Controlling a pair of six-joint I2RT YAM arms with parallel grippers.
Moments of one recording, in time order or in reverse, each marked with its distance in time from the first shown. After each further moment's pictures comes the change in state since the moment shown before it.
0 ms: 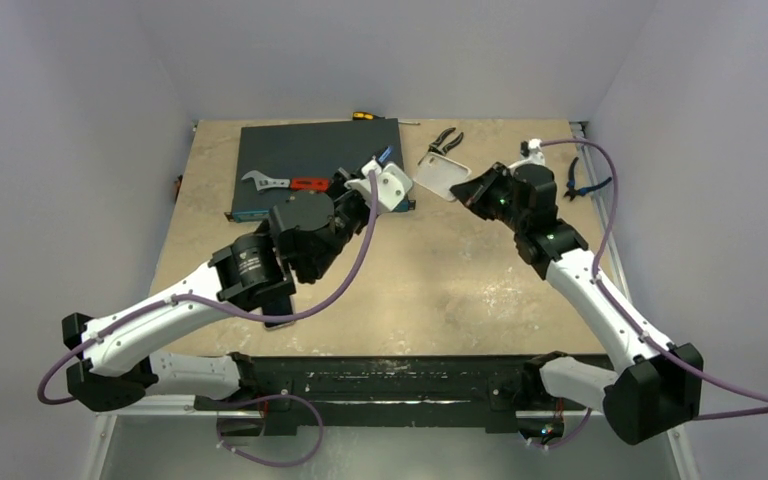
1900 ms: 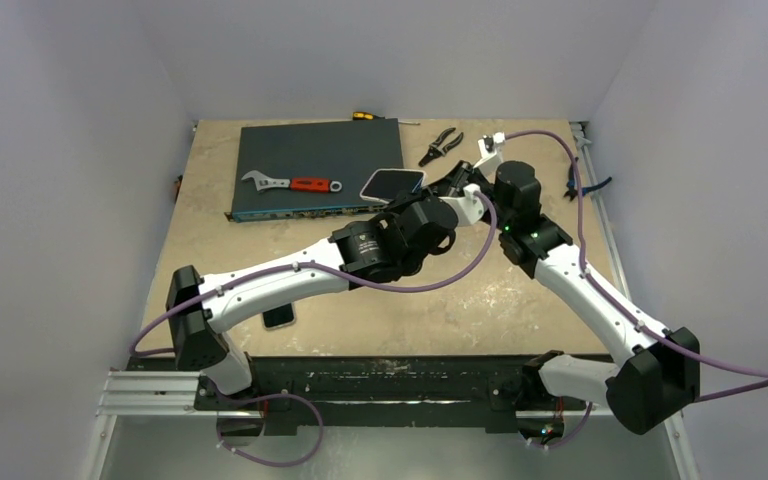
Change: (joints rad) left arm -0.028 0.428 0.151 -0.180 -0.187 0.021; right arm 0.101 0.043 0.017 0.149 -0.297 0.132
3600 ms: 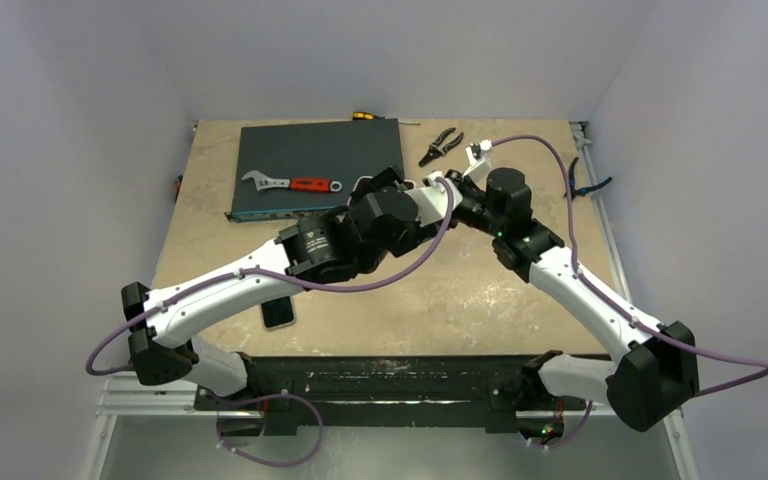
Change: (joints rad) left arm 0.017 -0.191 -0.019 -0.143 0.213 -0.183; right arm 0.028 0.015 -0.045 0.047 -0.001 -0.033
